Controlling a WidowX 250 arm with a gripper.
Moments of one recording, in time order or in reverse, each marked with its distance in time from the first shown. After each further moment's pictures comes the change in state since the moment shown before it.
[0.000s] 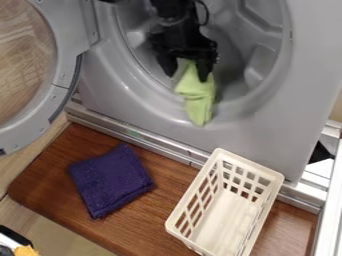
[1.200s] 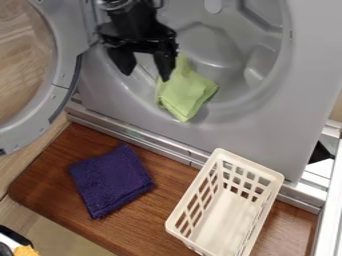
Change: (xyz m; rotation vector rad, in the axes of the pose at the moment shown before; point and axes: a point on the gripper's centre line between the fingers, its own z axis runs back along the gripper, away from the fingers) arm -0.063 0.015 0.077 0.014 -0.007 0.040
